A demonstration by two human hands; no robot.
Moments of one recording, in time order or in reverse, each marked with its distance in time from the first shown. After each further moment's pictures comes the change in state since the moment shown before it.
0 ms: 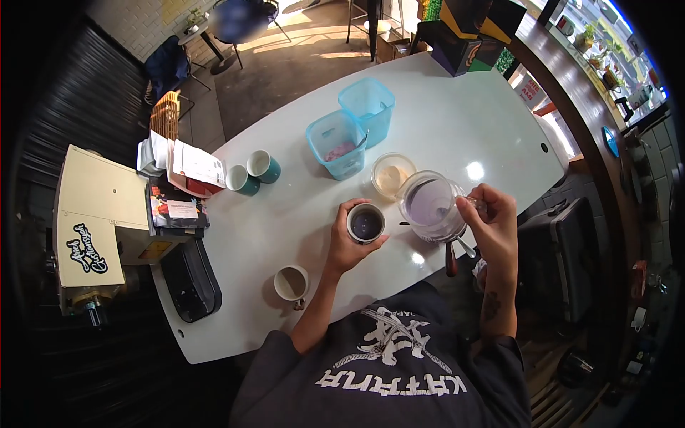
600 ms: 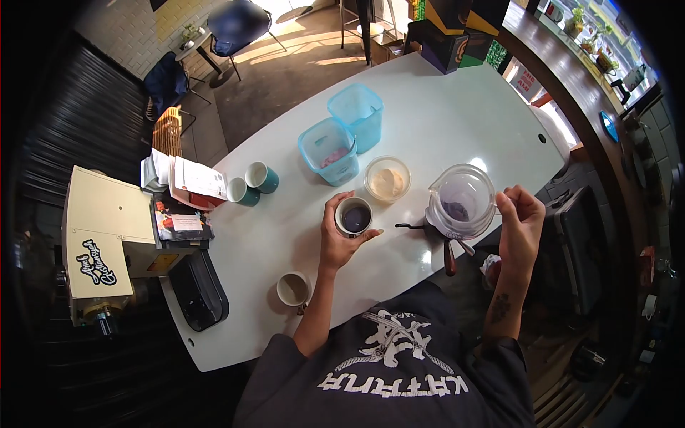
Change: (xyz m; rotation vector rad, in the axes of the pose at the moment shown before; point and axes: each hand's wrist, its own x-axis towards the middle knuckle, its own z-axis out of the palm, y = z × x) left_hand 0.015 -0.011 -0.005 -0.007 0.081 0.064; right_hand -0.012 0.022 -0.040 0.277 0.295 -0.118
